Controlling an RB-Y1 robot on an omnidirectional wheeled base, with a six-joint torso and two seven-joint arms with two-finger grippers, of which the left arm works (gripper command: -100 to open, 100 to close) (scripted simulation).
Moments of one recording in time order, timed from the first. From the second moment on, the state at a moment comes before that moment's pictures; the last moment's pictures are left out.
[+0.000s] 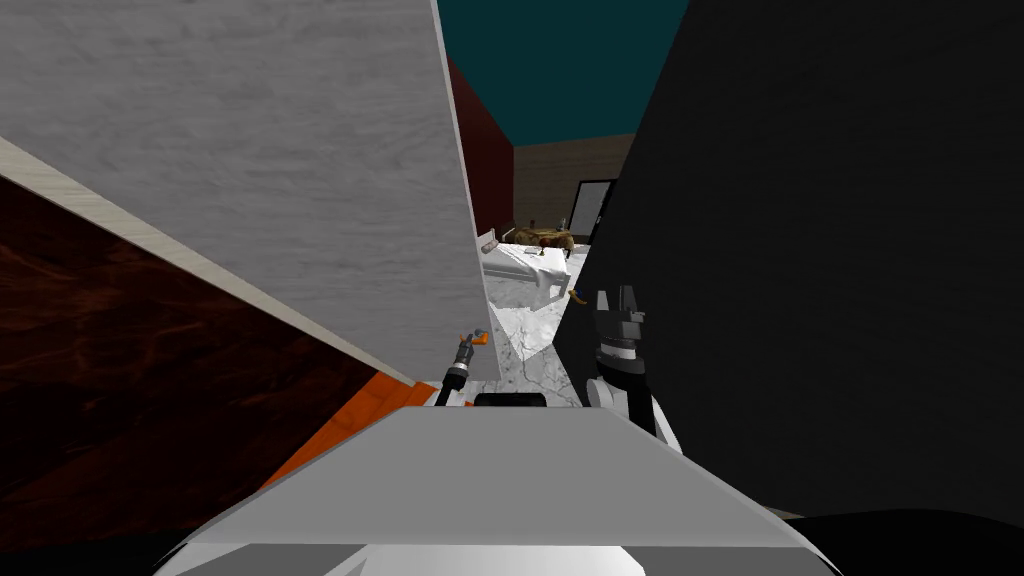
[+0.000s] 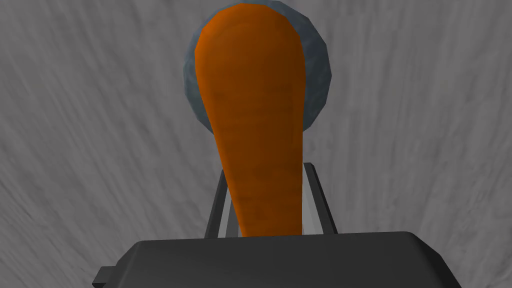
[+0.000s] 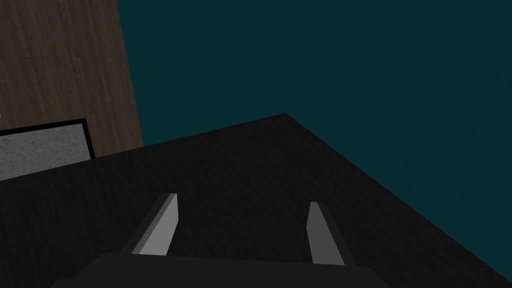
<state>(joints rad) 0.08 0.06 -0.08 -0.92 -0.02 -0.73 0.03</state>
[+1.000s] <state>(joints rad) 0.06 0.05 0.05 -0.88 0.04 -0.73 0.00</state>
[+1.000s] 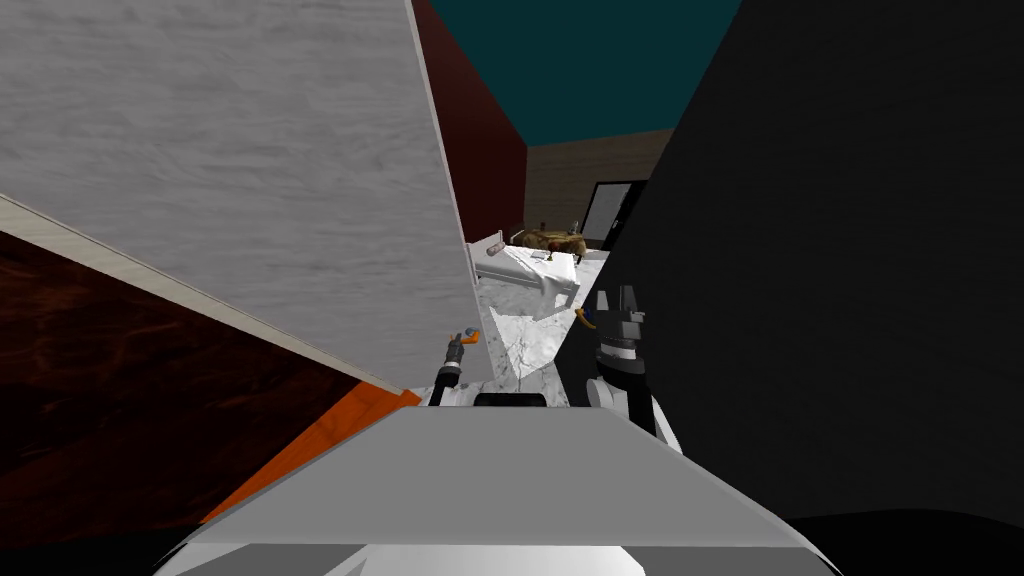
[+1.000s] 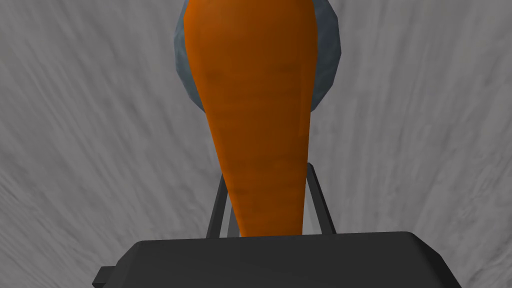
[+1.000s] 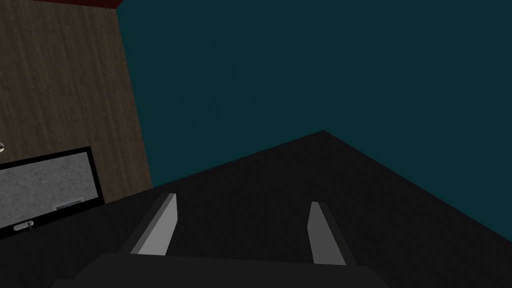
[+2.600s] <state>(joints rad) 0.04 -0.01 0.12 -0.87 0.12 -0.74 -0.12</state>
